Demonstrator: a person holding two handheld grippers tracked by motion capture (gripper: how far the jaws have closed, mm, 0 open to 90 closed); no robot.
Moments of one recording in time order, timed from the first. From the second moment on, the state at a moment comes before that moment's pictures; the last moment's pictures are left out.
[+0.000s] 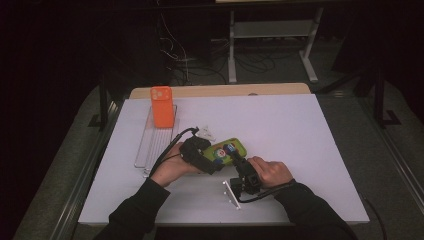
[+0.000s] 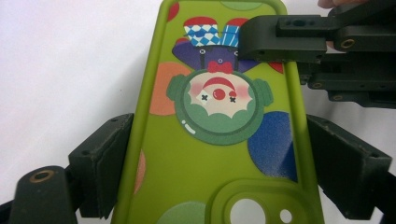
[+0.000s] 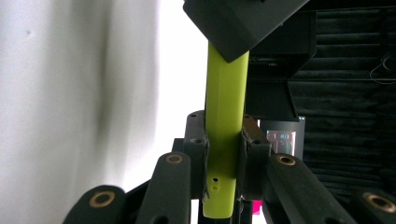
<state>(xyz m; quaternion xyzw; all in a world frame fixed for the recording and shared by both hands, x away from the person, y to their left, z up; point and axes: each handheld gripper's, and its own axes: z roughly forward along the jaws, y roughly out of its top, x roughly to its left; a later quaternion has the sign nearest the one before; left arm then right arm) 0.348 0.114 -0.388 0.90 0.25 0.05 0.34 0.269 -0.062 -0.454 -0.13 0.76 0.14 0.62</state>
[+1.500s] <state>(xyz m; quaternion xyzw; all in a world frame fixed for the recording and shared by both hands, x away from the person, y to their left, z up) 0.356 0.140 -0.373 0.89 0.26 0.06 0.37 0.314 -0.108 -0.419 0.28 0.81 0.42 0.30</state>
